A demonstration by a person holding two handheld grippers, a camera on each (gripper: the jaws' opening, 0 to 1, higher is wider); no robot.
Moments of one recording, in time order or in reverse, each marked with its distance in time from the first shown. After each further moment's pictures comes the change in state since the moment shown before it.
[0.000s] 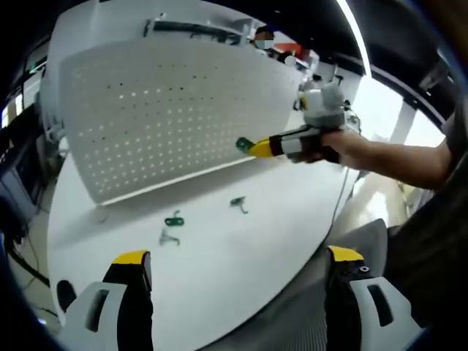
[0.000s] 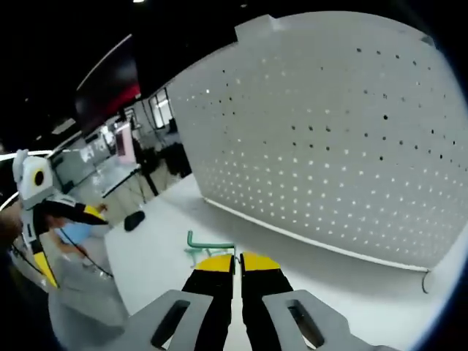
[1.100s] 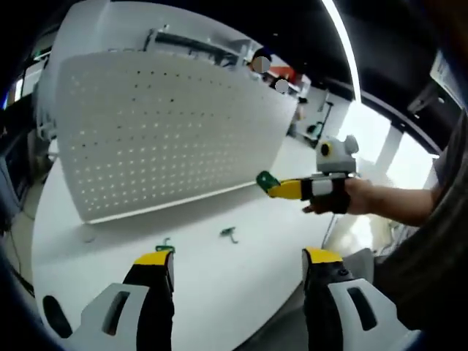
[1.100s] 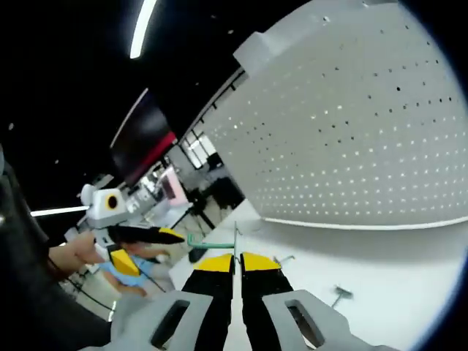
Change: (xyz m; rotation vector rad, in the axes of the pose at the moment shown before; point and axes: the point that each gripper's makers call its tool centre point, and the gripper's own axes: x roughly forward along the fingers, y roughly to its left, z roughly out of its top) left arm 0.003 0.003 0.045 -0.066 -0.140 -0.123; right arm -0.036 0.066 0.009 0.249 -0.176 0.322
